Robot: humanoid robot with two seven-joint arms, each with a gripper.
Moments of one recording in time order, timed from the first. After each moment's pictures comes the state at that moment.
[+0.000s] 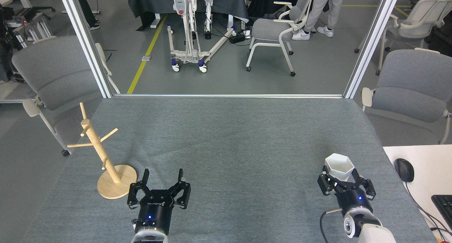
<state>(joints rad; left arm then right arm) -0.03 -0.12 -0.08 -1.54 -1.62 0.10 0.08 -0.34 -0.11 -0.16 -0.89 1.43 -0.16 -0.11</state>
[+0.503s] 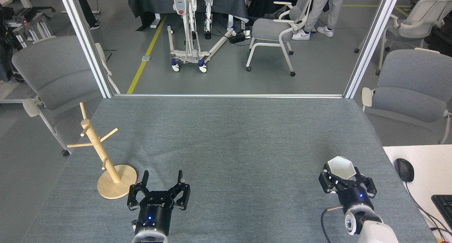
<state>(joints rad) -0.03 -0.12 -0.08 -1.53 -1.62 0.11 0.08 -0.36 -0.12 -0.16 -0.87 1.43 -0.16 -0.11</state>
